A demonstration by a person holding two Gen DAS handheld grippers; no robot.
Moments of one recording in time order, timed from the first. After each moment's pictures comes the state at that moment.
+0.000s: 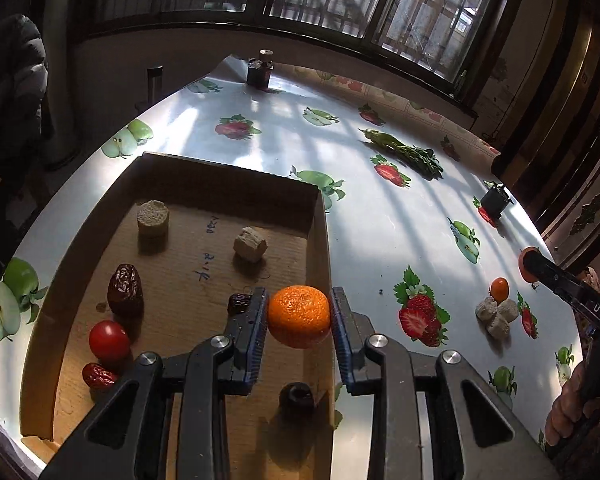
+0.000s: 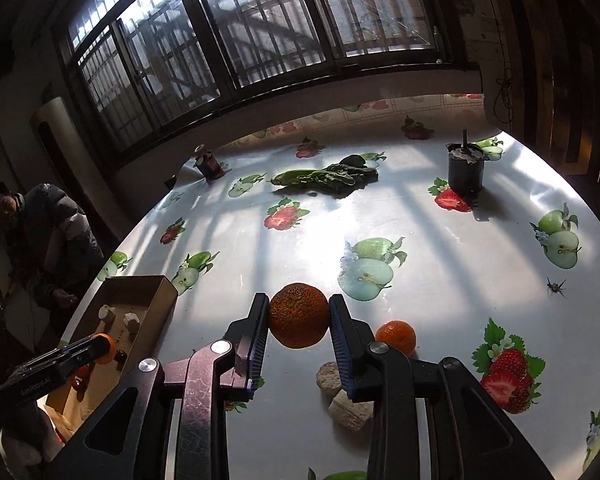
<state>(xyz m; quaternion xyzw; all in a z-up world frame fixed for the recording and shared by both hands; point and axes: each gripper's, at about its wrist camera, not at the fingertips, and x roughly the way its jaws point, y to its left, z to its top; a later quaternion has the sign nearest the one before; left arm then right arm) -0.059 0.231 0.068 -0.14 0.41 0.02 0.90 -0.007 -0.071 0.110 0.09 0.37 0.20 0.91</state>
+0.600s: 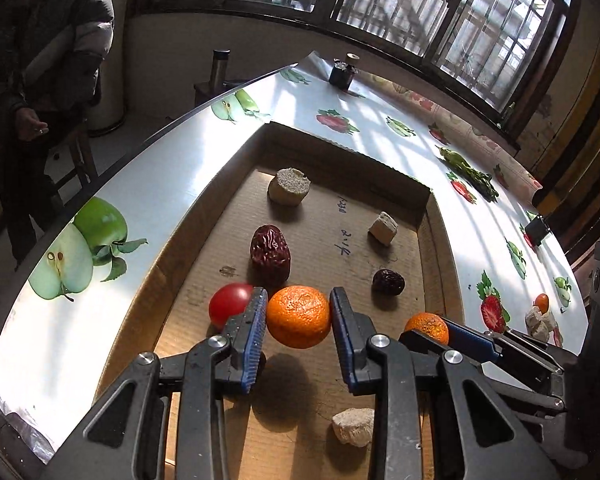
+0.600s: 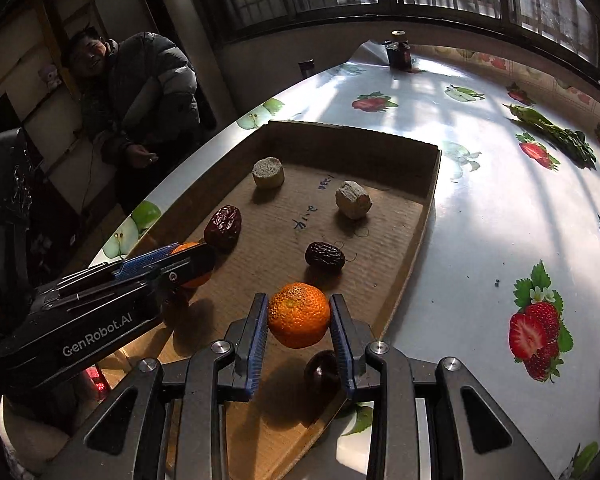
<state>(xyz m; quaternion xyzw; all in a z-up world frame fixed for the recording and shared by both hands) -0.099 0.307 0.042 -0.19 0.40 0.07 0.89 -0.050 0.153 0.040 -0.04 0.45 0.35 0.82</state>
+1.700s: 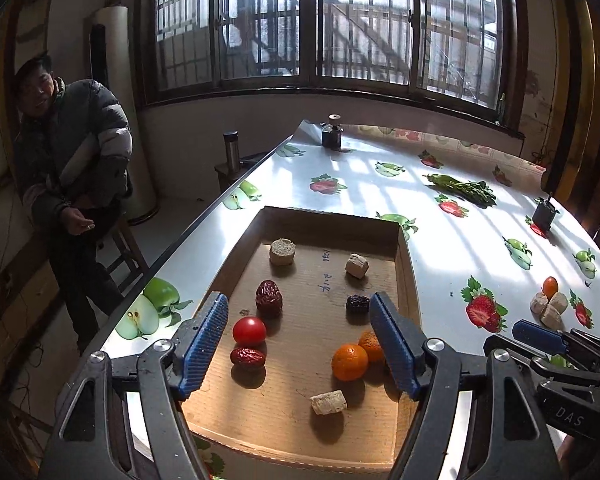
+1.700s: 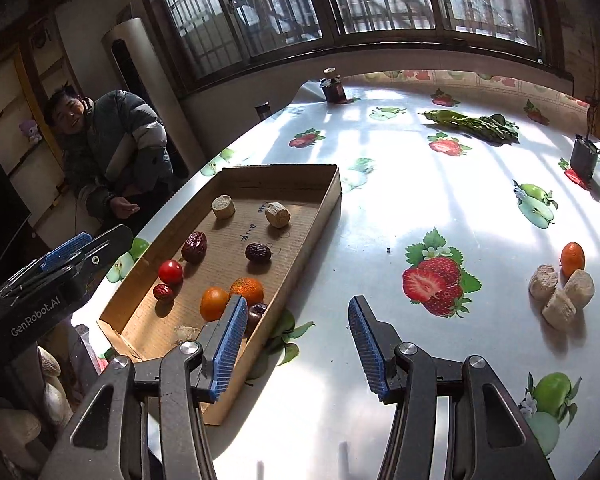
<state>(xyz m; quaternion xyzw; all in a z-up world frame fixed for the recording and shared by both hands) -0.142 0.236 0.114 -0.04 0.32 0.13 0.94 -0.092 0.047 0.082 0.03 0.40 0.27 0.87</state>
